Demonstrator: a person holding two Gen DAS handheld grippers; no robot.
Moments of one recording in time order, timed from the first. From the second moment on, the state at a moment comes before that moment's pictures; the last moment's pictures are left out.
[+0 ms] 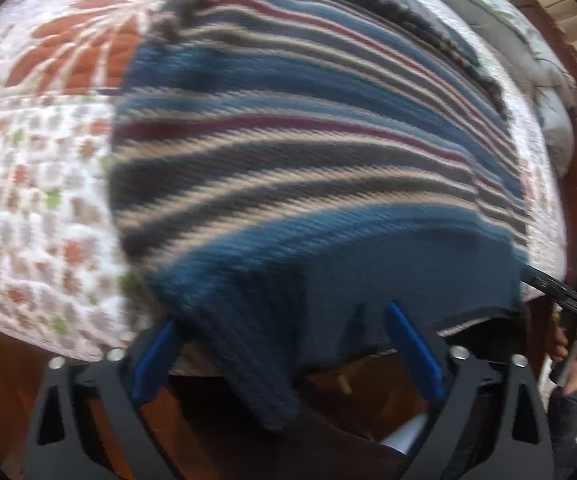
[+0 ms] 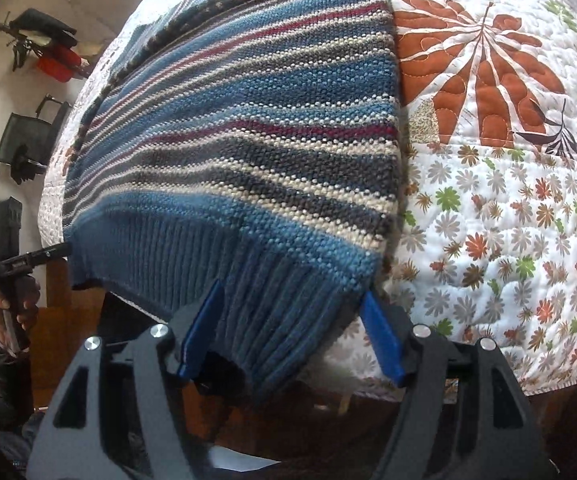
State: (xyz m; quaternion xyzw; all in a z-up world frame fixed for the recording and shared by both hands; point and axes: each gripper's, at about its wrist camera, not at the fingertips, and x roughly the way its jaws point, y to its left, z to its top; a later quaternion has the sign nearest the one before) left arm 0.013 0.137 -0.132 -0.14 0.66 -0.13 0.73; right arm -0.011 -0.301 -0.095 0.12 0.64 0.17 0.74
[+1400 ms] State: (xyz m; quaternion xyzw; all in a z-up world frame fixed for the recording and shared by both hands) left arm 0.183 0.186 -0.057 -0.20 0.56 -0.06 0.80; right arm 0.144 -0.347 -0.045 0.19 0.57 0.11 0.79
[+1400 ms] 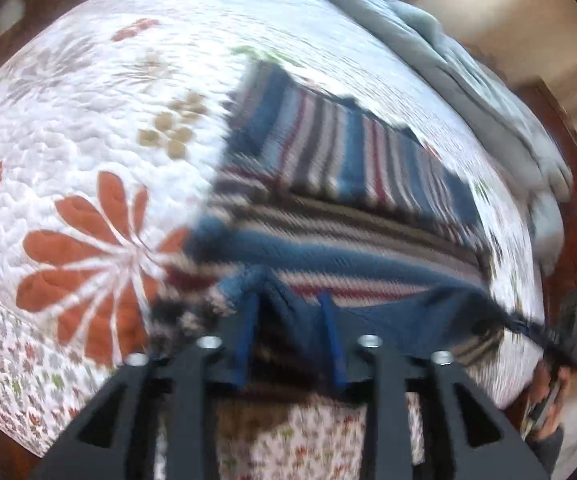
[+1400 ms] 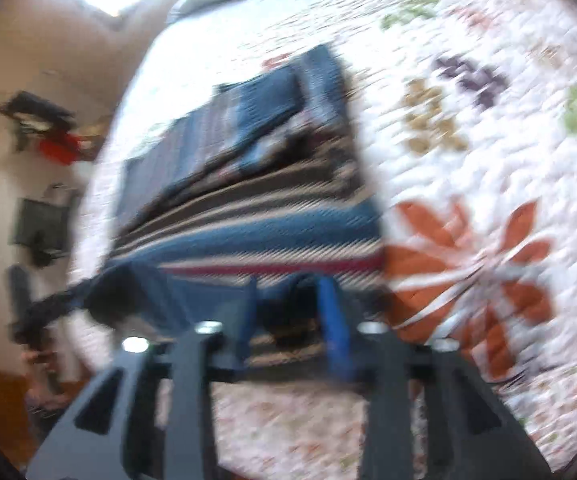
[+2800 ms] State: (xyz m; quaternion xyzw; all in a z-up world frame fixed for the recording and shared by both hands) left arm 0.225 0.123 -0.120 -0.03 0.64 -0.13 0.76; right arm 0.198 -0.271 -0.095 0.01 0.62 0.24 0.75
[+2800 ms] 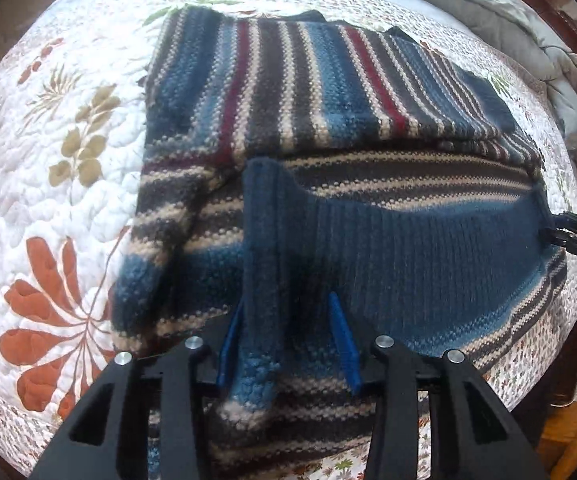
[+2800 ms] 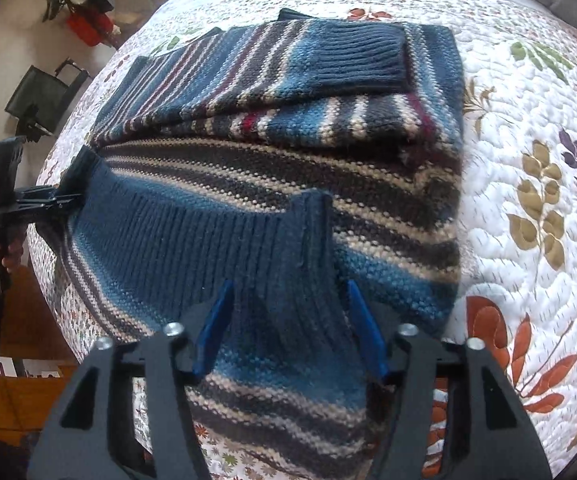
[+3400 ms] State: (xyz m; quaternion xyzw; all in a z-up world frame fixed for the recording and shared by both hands) left arm 0.250 0.140 -0.035 -0.07 0.56 -0.13 0.82; right arm 0.225 -0.299 -0.014 0.08 0.55 0.24 0.80
